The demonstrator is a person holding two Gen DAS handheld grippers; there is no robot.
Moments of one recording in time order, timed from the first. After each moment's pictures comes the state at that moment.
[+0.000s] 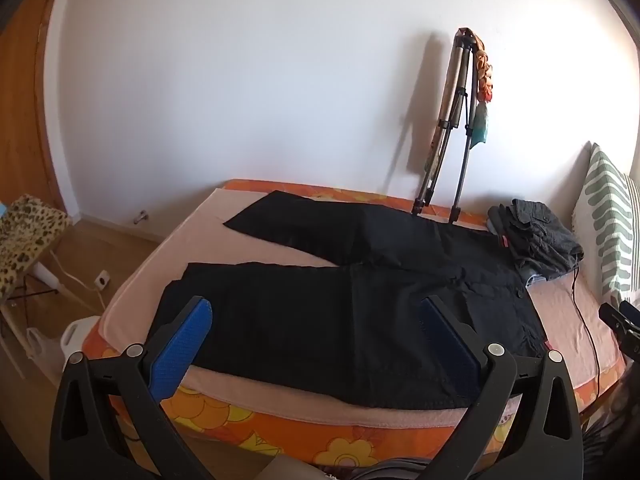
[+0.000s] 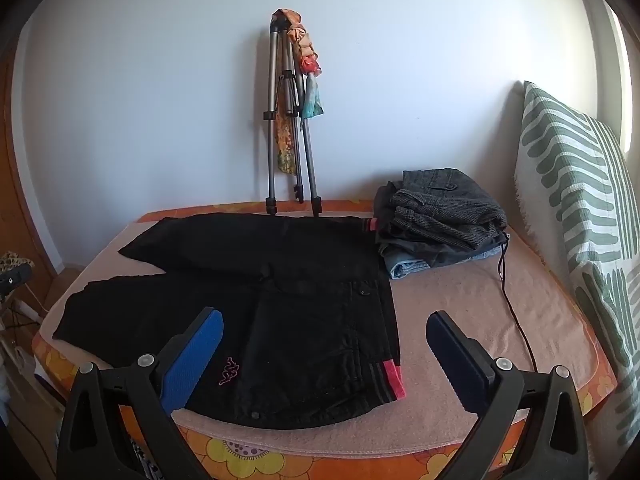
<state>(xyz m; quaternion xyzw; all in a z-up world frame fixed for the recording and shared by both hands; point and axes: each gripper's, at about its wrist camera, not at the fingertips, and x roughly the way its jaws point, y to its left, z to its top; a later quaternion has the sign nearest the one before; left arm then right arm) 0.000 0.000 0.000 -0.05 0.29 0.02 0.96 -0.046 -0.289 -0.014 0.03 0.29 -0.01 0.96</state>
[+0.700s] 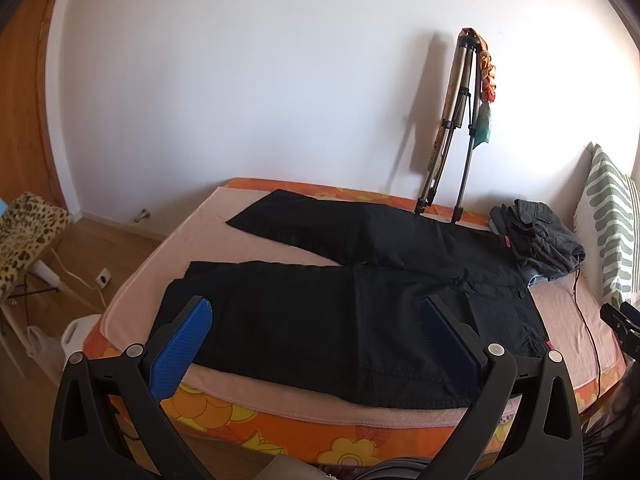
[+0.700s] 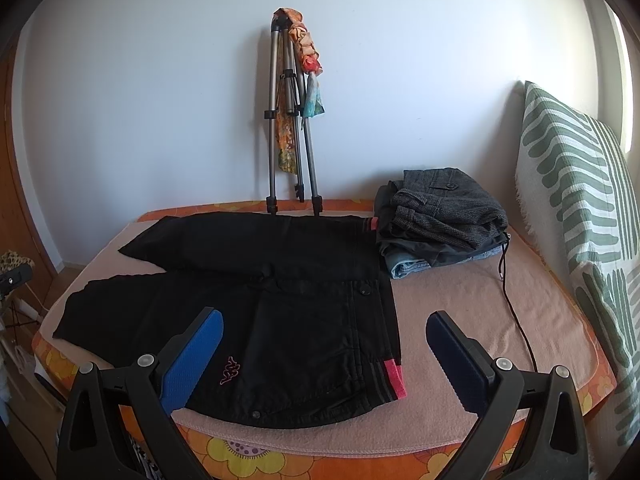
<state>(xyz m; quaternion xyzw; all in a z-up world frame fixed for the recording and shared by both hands) -0.001 0.007 -0.003 -0.05 0.29 0.02 0.96 -0.044 -0.287 -0.013 0.03 0.29 -0.01 0.96</state>
